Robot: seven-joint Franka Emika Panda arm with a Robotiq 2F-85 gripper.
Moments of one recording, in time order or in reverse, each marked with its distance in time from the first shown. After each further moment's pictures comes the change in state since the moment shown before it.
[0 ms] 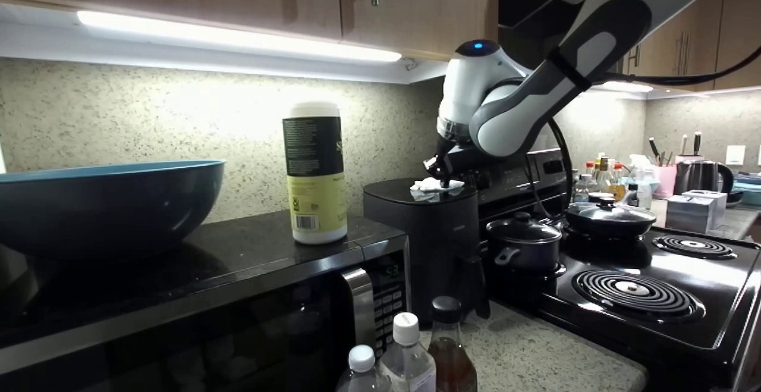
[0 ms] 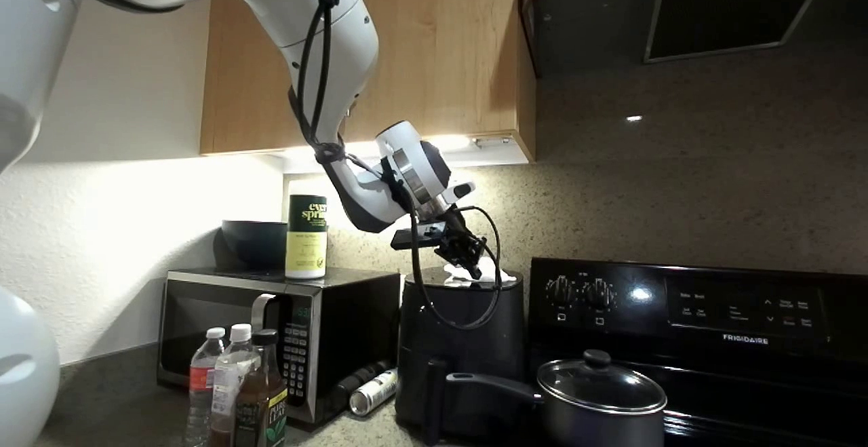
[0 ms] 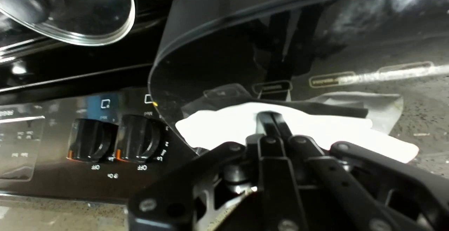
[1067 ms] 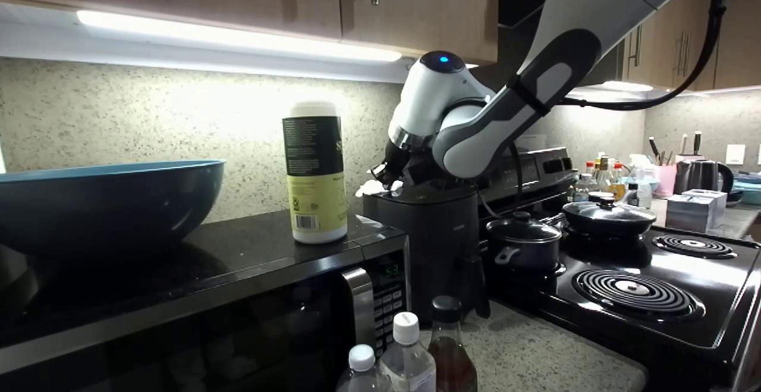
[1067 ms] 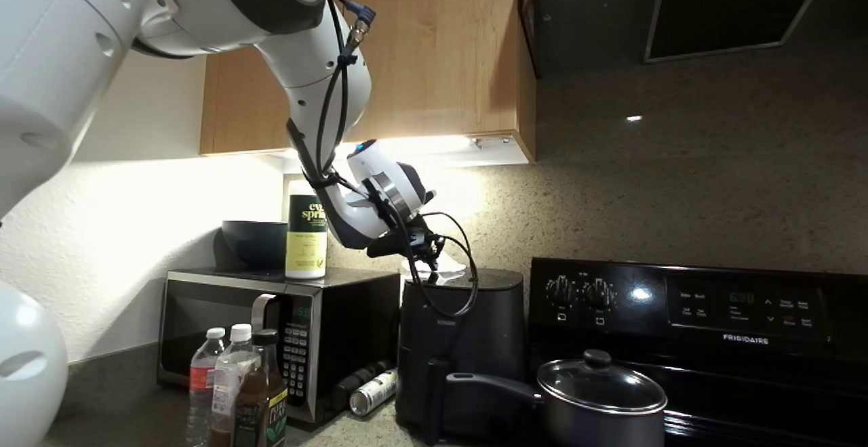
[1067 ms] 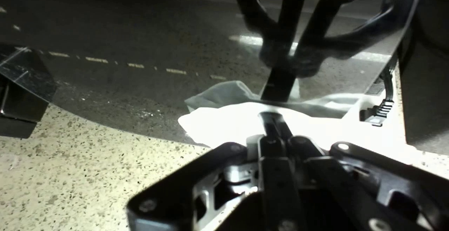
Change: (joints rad) arm 0.030 0.146 0.095 0.144 -0.114 0.175 -0.093
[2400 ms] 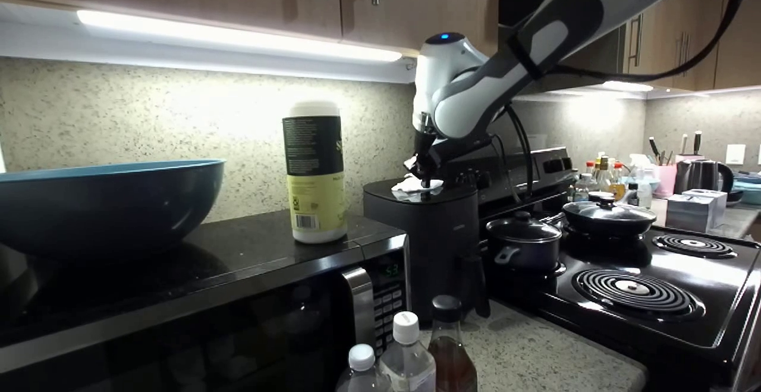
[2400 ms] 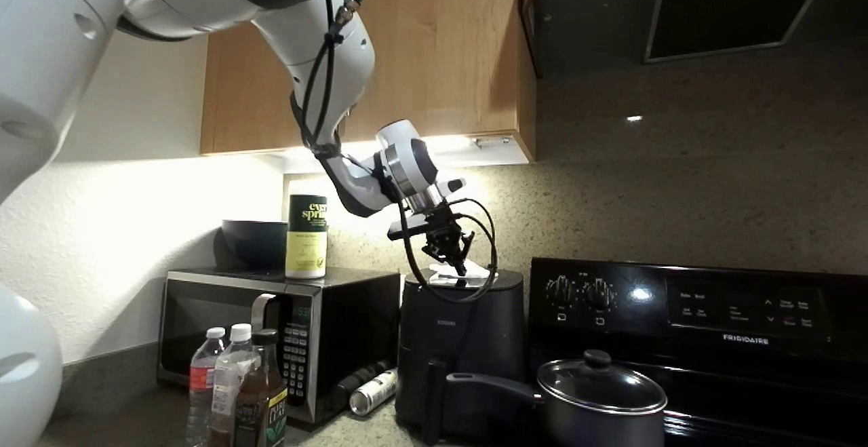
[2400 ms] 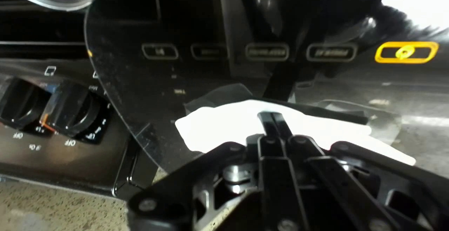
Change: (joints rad) arm -0.021 -0.069 -0.021 0.021 0.321 -0.366 -0.274
